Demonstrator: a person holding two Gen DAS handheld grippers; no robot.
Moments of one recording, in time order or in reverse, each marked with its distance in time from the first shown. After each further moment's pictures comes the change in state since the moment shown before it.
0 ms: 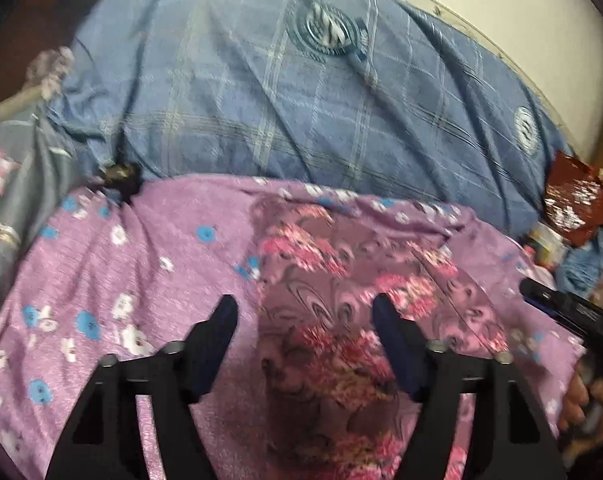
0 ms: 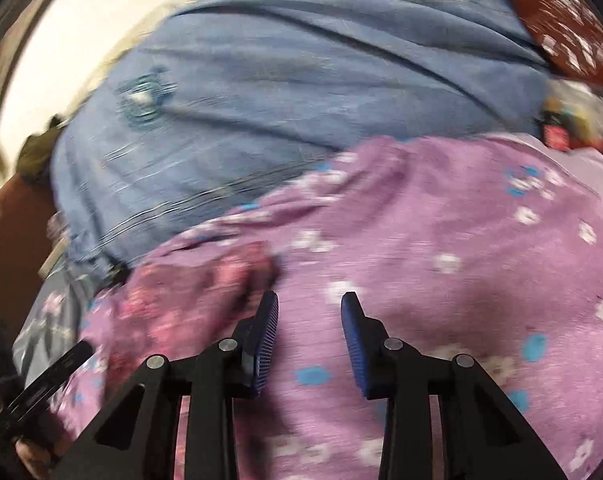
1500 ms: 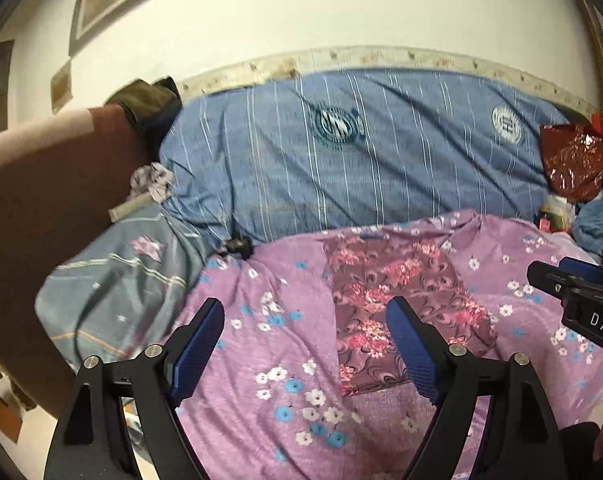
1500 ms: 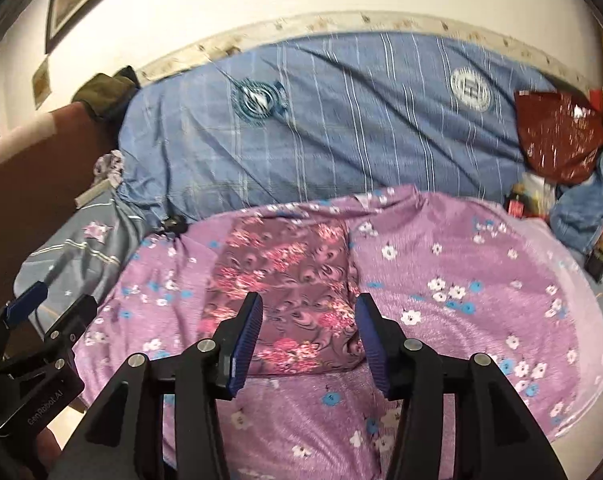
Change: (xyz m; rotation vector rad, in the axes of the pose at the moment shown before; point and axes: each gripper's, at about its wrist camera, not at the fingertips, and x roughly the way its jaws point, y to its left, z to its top) left arm -0.291 -0.087 -0.103 0.209 -0.208 0.327; right arm -0.180 0.142 -0.076 -0.213 -0.095 -0.119
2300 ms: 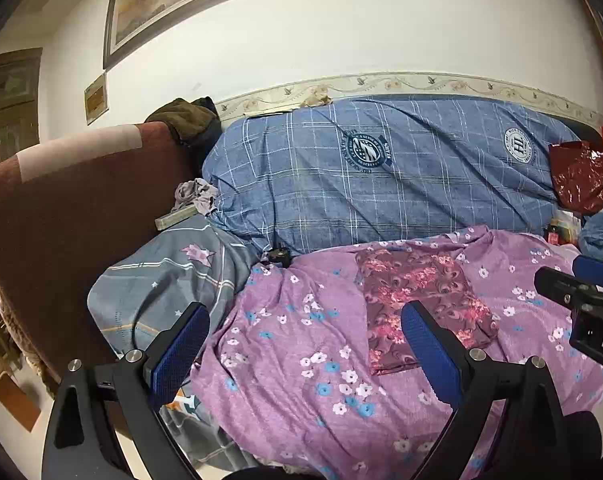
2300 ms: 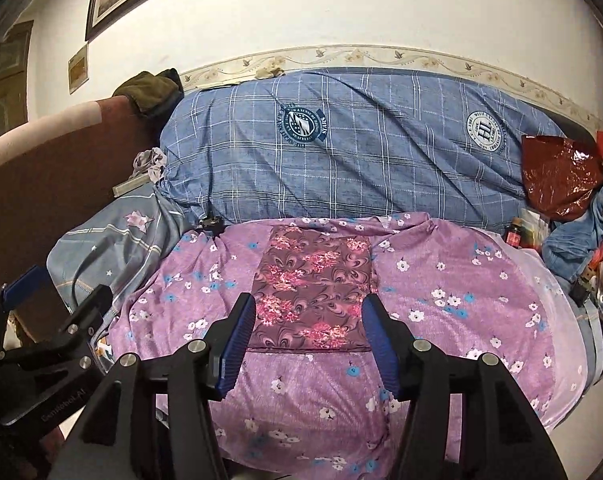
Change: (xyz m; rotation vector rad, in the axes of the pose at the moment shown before) left arm -0.095 0.029 -0.011 -0.012 -0.042 0.071; right arm -0.079 0.046 -0.011 -0.093 -0.043 0.022
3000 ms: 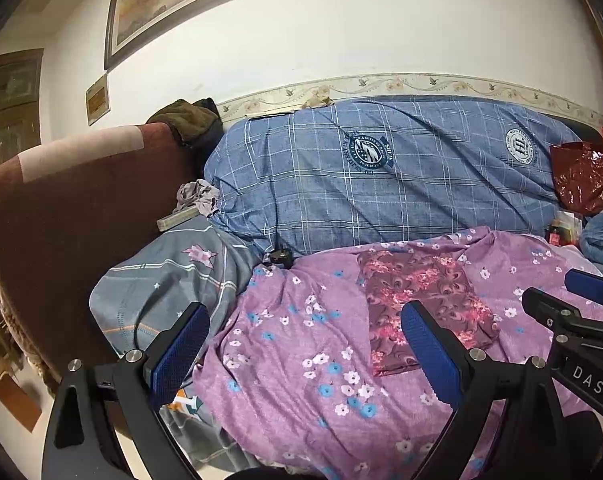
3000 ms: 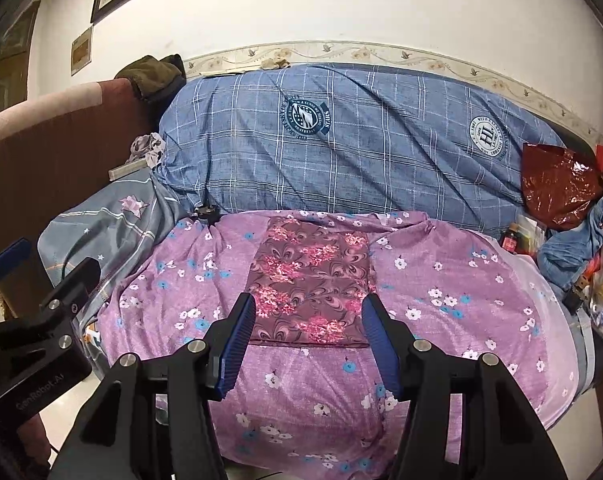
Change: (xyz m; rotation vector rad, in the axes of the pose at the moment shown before) left arm 0.004 0.005 -0.003 0.001 -0.002 -0.003; right arm 0.009 0.012 -0.009 -0.047 0.019 -0.038
